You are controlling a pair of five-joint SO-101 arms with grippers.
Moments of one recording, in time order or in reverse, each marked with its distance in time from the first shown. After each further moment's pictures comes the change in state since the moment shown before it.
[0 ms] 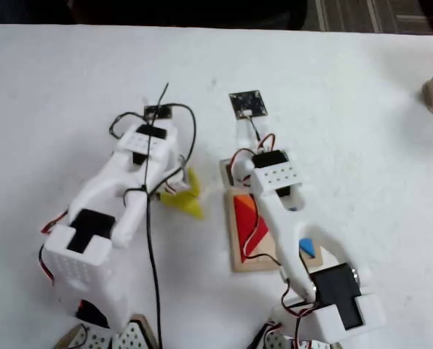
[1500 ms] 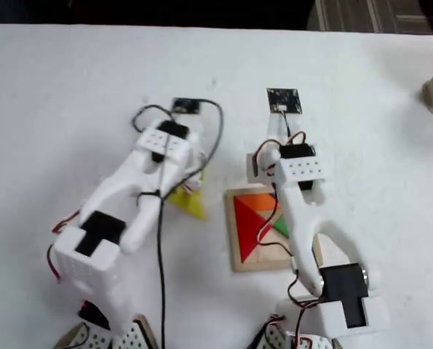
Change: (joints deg) left arm 4.2 -0.6 -5.7 4.0 -2.6; right arm 9.1 0.0 -2.0 5.7 -1.4
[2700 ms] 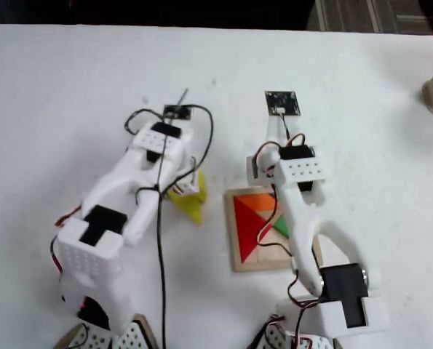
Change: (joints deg) left arm 0.3 5.4 0.2 -0.7 -2.5; right arm -0.2 0.0 0.9 0.0 0.8
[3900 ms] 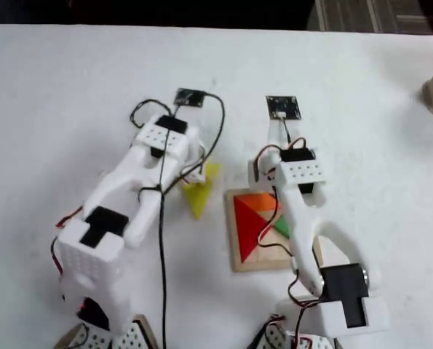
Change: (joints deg) left arm 0.0 0.0 -4.8 -2.5 -3.3; right arm 0.4 0.0 1.8 0.4 0.1
